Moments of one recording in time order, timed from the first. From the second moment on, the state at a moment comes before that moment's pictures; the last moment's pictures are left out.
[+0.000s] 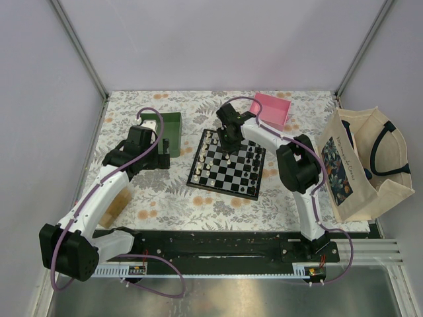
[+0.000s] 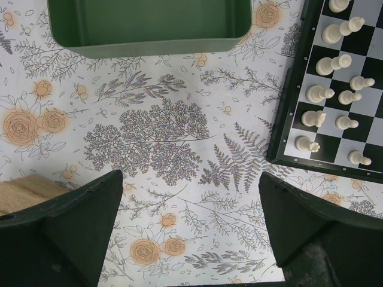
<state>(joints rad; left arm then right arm) -0.30 1.14 0.97 -0.71 -0.14 -0.24 0.60 2.18 1.77 -0.74 -0.02 0.35</state>
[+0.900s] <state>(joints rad) -0.30 1.14 0.97 -0.71 -0.14 -0.24 0.60 2.18 1.78 -0.75 -0.01 0.34</state>
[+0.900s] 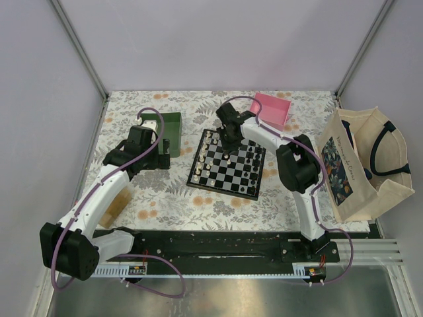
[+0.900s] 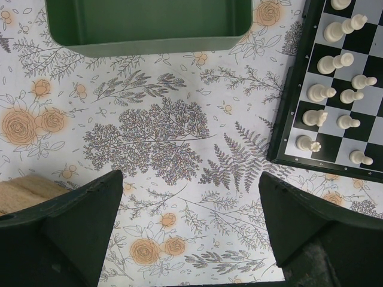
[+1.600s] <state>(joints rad) -0.30 1.14 0.97 -0.71 -0.14 -0.24 0.62 2.35 2.06 -0.78 -0.01 0.36</state>
